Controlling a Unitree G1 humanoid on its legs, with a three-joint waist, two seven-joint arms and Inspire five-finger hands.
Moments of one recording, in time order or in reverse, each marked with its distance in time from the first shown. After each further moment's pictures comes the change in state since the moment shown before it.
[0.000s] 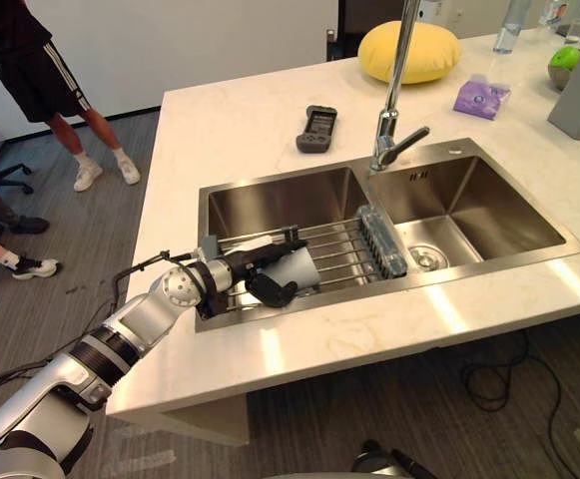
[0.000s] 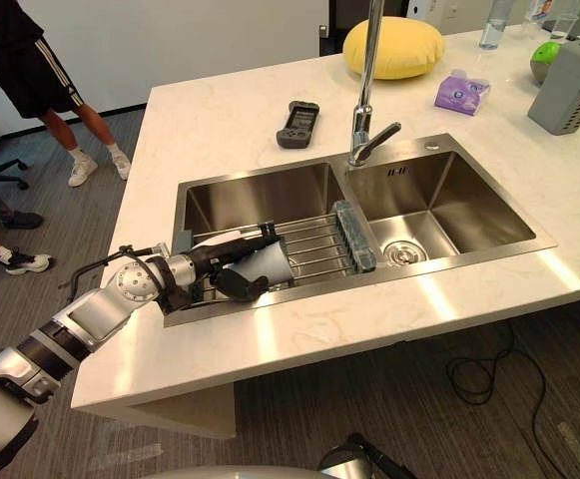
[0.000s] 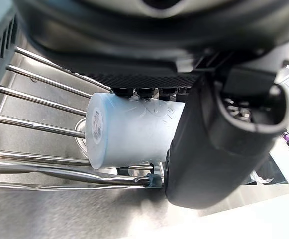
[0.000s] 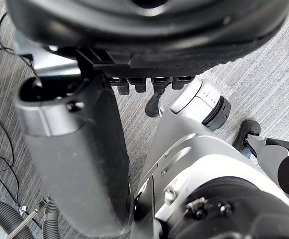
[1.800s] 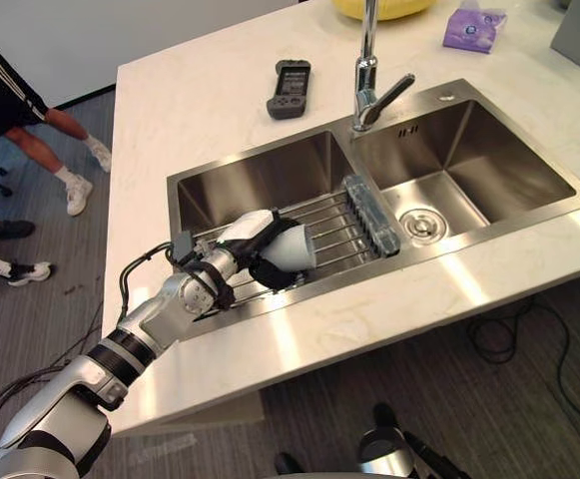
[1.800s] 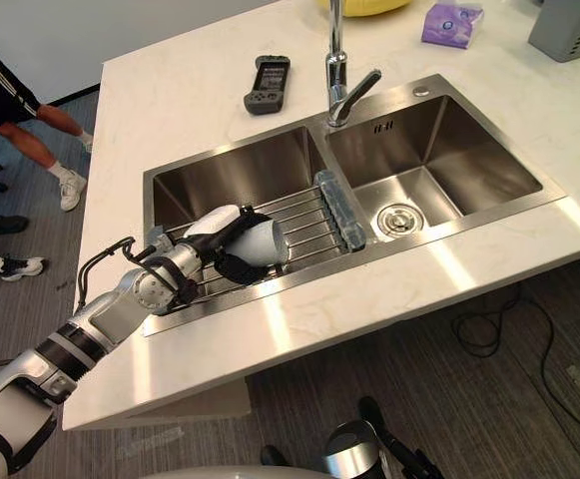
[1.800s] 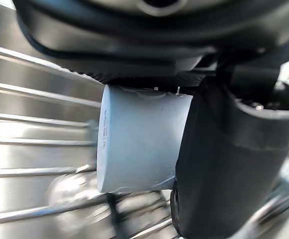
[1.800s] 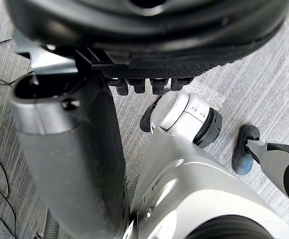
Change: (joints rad) left arm 0.039 -0.063 0.030 -0.021 0.268 -0.254 0.420; right arm 0.009 -0.013 0.034 -0.062 0.073 -0.063 -0.071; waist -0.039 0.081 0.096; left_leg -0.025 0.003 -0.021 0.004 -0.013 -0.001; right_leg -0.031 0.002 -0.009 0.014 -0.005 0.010
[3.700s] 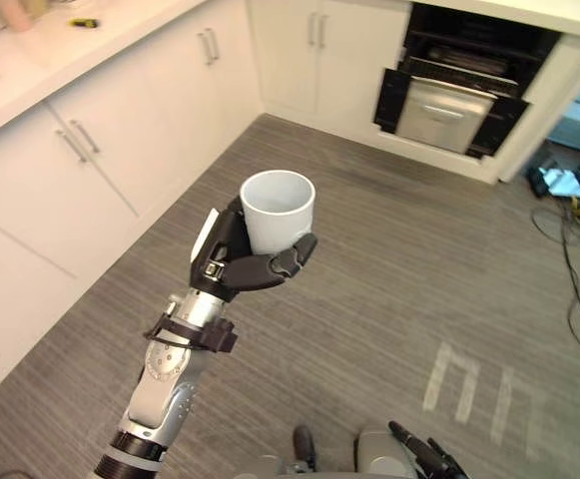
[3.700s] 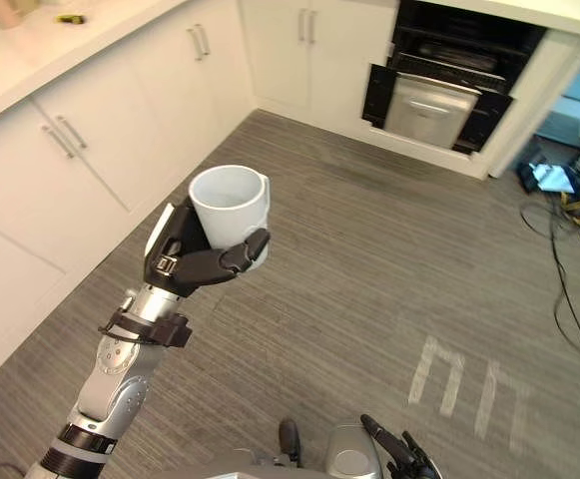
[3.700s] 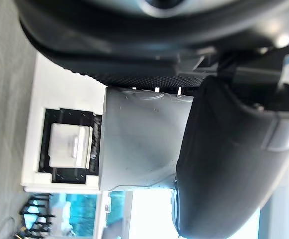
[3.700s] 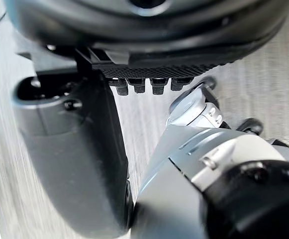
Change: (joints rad) left arm 0.483 -0.280 0.370 -0.315 -0.560 -0.136 -0.218; right arm -0.036 0.088 -0.025 -0.040 -0.108 -0.009 0.007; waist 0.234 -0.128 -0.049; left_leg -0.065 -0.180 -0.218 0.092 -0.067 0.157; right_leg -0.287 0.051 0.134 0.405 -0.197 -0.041
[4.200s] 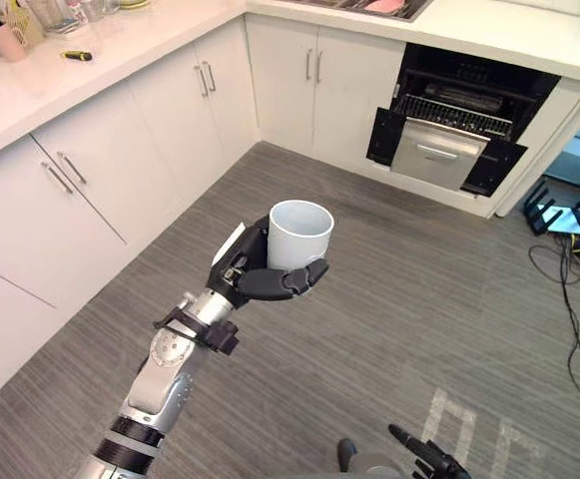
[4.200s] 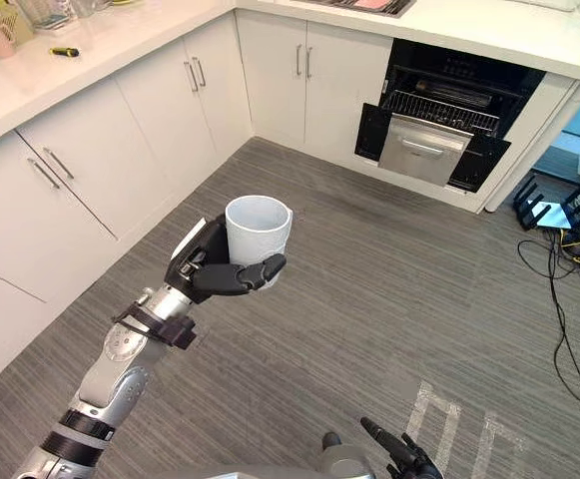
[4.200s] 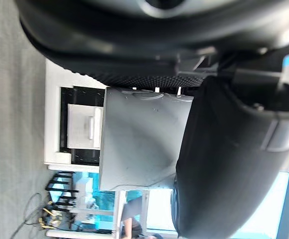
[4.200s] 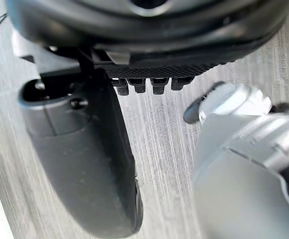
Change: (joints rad) left arm -0.019 -0.003 0.009 0.130 -0.029 0.060 -0.108; right arm -0.038 -0.066 0.006 0.064 0.079 0.048 0.023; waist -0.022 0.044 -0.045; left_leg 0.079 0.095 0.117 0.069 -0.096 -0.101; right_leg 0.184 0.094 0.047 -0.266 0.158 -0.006
